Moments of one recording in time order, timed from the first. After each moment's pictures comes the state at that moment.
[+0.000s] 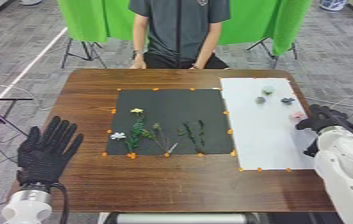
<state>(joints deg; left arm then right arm) 132.6 -58.0 -97.7 -125.9 -1.3 13.1 20.2 -93.1 -55.0 90.4 -94.3 -139.1 -14.0 27.5</state>
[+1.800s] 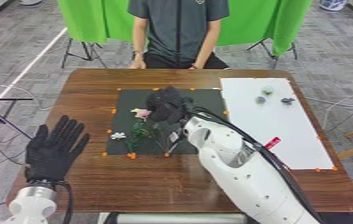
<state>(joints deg) 130.2 -57.0 -96.0 -124.6 -0.6 13.5 18.2 -72.2 -74.7 51.0 -92.2 -142.9 -4.3 -2.4</state>
